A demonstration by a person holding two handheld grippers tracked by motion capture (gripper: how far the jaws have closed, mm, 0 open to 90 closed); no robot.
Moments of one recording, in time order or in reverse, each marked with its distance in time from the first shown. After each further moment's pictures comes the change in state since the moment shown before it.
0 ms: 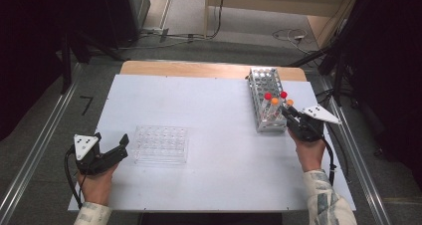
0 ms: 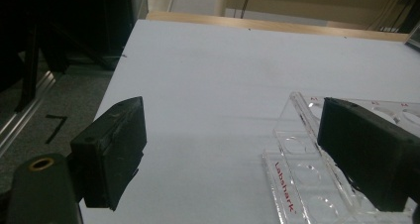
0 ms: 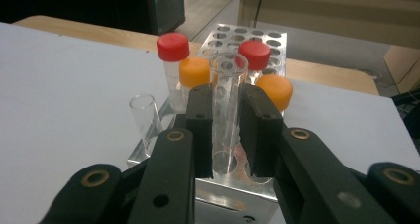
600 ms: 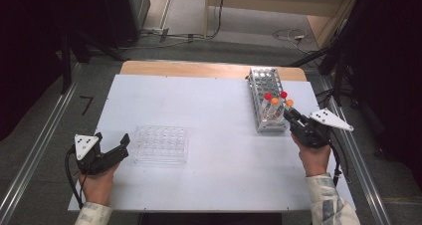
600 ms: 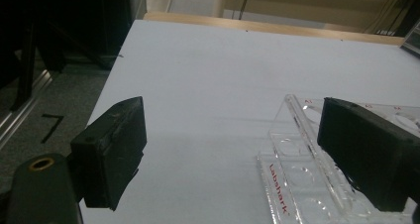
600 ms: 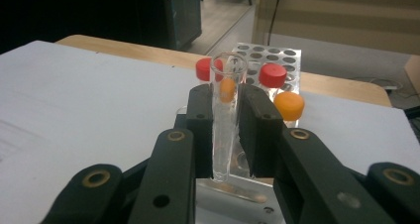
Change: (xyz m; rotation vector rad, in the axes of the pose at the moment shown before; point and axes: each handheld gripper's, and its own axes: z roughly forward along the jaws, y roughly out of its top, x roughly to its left) left arm -0.003 0.001 0.000 -0.004 -0.011 -0.012; right arm 0.009 0.008 -0.033 -0.039 0.068 0.014
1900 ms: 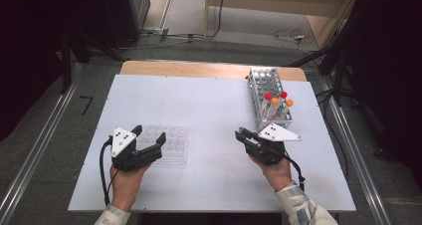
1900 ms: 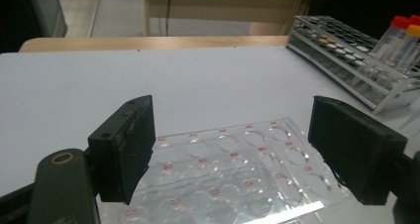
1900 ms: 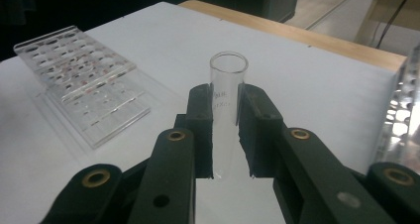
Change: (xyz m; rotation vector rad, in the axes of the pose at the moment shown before) left arm -0.085 0.021 0.000 -0.006 -0.258 0.096; right arm 0.106 -0.020 0.021 0.090 0.326 -0.125
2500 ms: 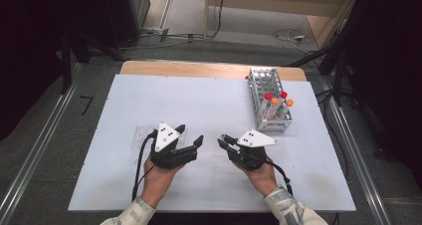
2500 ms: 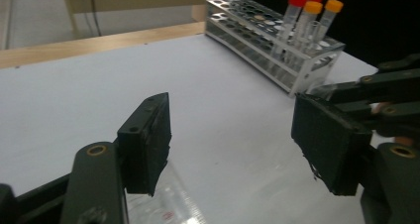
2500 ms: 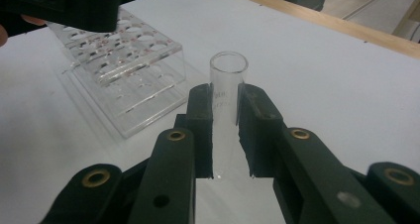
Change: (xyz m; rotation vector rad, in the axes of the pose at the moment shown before) left arm -0.075 0.013 0.038 0.074 -0.229 0.122; right arm 0.033 -0.006 0.030 0.039 0.064 -0.065
